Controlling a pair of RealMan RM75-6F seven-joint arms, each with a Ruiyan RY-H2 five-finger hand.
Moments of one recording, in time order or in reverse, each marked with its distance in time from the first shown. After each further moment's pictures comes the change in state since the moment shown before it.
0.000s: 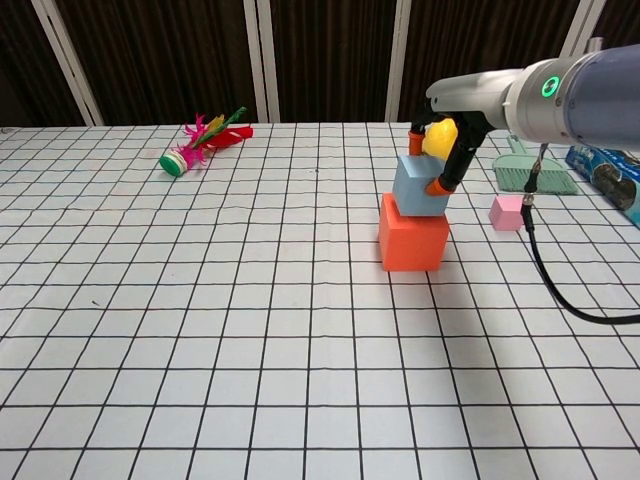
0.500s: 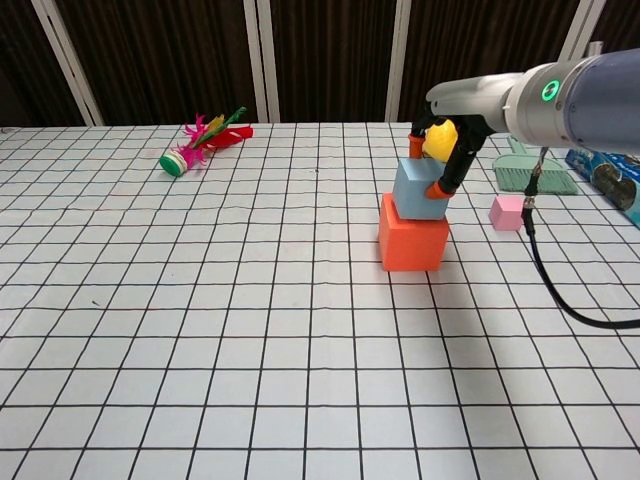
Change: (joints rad) left arm 0.002 0.002 -0.001 -0.002 -0.001 0.004 -0.004; right arm -0.004 -0.006 0.003 -0.001 0.003 0.002 -0.006
